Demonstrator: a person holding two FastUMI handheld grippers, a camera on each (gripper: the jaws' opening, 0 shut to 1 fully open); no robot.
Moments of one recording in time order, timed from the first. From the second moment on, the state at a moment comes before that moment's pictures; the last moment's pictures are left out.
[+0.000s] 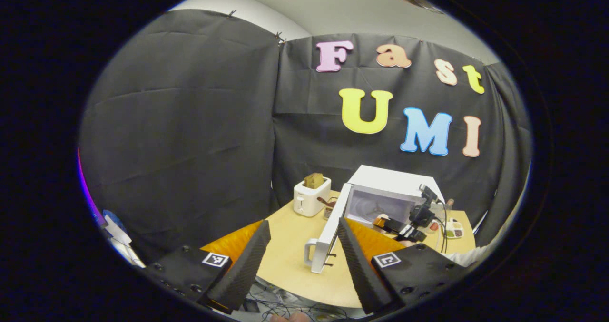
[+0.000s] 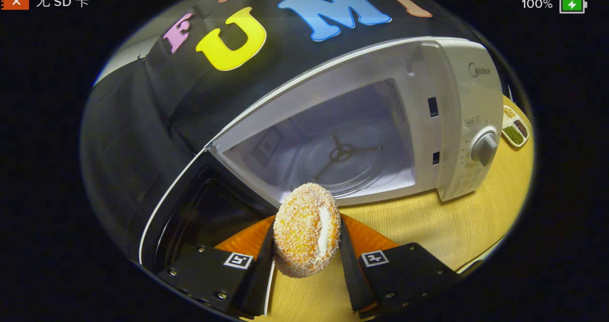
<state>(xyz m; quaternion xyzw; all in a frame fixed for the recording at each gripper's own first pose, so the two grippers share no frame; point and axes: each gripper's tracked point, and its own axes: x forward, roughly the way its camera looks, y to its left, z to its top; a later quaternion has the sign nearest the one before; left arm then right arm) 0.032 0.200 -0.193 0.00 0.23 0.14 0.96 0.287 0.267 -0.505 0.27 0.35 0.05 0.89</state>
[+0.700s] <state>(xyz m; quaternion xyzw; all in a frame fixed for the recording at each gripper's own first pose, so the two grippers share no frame) 0.015 0.200 -0.220 0.02 0.31 0.16 0.94 0.371 0.243 -0.547 0.28 0.28 -0.08 0.92</state>
